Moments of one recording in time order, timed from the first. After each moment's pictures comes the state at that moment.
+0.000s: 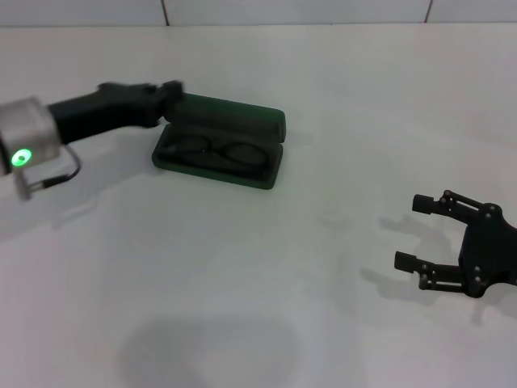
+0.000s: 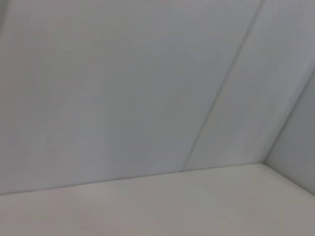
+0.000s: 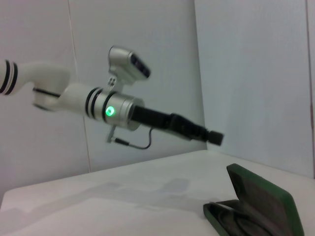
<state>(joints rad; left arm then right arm) -0.41 -2.09 0.94 0.83 1.69 1.21 -1.70 0.34 1.94 -1.39 -0.41 -1.19 -1.50 0.86</state>
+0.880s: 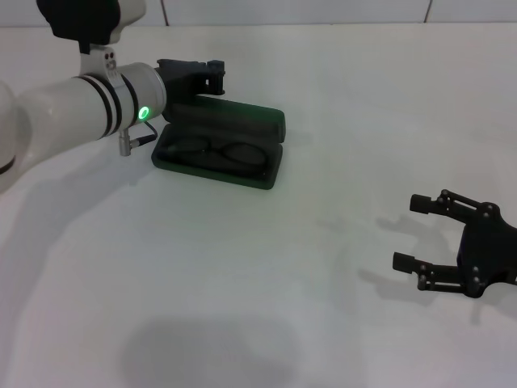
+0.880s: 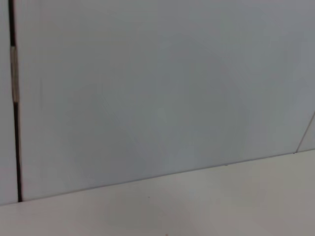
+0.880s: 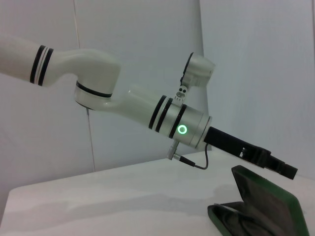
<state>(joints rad) -0.63 -2.10 1.47 0.65 1.53 0.42 -1.85 0.34 1.94 -1.39 -0.42 -1.20 -1.50 0.86</state>
